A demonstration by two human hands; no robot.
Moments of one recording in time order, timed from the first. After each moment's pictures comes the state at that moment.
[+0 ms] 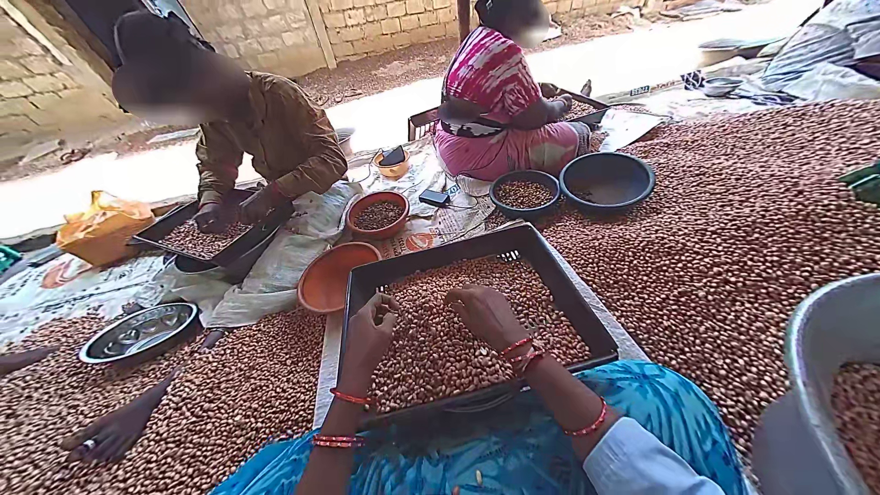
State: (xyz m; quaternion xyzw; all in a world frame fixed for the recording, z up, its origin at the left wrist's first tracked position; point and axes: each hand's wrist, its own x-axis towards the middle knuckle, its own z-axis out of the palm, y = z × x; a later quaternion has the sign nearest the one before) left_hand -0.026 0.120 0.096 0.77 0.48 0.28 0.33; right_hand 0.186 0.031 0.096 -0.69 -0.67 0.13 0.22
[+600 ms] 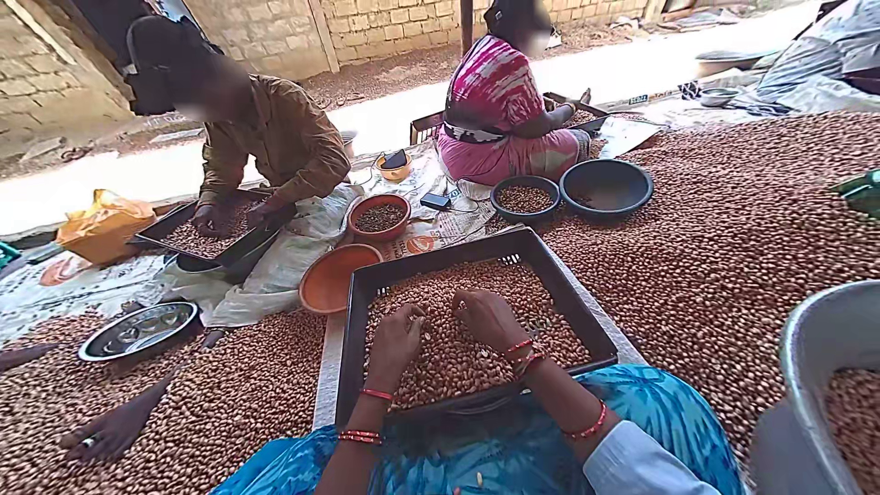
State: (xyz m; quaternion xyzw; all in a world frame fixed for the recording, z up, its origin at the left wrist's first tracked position) left_hand -0.003 0.108 0.084 0.82 0.48 0.16 0.26; right_hand 0.186 0.033 0.098 -0.72 -0.65 0.18 0.17
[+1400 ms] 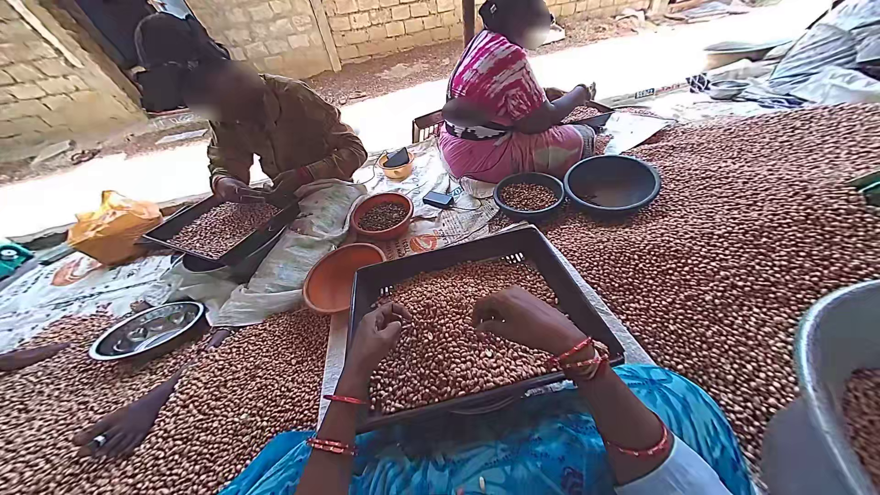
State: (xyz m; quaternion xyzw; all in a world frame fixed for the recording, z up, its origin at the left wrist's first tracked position) left_hand -0.040 0.127 0.091 0.74 0.39 0.26 0.48; right_hand 0.218 -0.006 0.143 -0.62 -0.72 0.24 0.19
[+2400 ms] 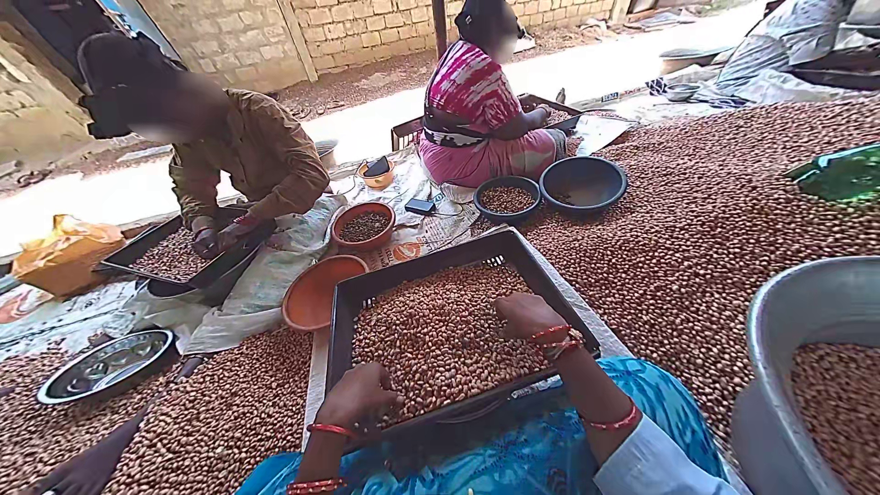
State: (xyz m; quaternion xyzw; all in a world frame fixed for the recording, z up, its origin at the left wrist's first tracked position) left_hand -0.036 0.111 0.102 0.79 0.48 -0.27 0.27; right_hand 0.245 -0.001 0.122 -0.77 -0.58 0.26 -0.07
